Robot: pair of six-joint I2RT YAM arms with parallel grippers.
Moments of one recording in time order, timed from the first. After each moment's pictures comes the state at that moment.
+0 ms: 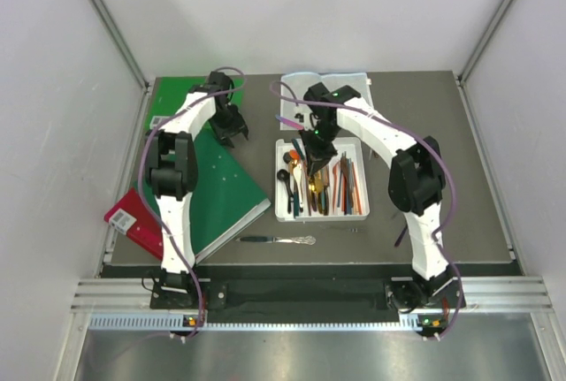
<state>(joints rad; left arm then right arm) -0.14 2.24 1.91 -0.91 0.09 -0.60 0.58 2.13 1.96 -1.23 -0.37 0.24</state>
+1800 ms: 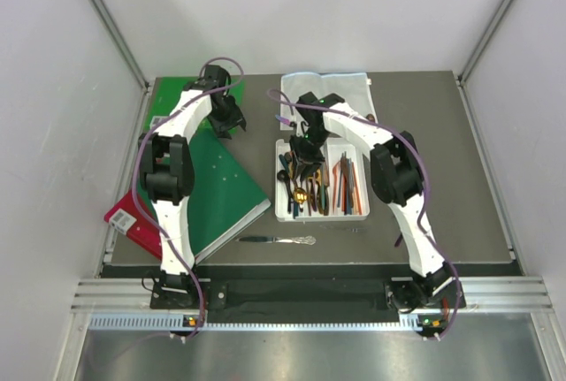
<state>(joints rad) -0.14 2.16 1.89 -0.86 0.07 -0.60 0.59 2.34 2.05 -1.18 -0.50 0.37</state>
